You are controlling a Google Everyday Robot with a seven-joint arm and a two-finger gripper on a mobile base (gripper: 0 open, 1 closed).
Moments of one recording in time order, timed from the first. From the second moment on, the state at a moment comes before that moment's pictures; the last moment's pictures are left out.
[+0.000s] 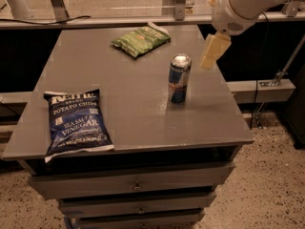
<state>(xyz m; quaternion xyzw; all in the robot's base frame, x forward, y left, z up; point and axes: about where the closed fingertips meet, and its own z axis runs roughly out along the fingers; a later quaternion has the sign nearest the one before) 0.634 -0.152 0.965 -0.63 0.70 -0.09 0.32</state>
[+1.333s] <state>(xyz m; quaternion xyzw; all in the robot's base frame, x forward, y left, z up) 0.761 -0.087 0.915 -0.62 0.71 -0.02 0.34</state>
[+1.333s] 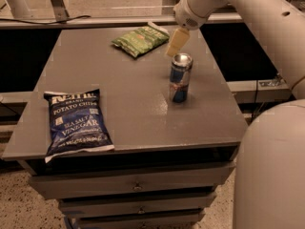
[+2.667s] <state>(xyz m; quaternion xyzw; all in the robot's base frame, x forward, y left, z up) 0.801 -0.070 0.916 -0.48 0.75 0.16 0.42</state>
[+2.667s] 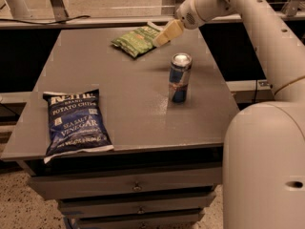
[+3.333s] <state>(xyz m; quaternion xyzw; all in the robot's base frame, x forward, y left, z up) 0.803 -0.074 0.916 -0.45 0.76 0.16 0.44</state>
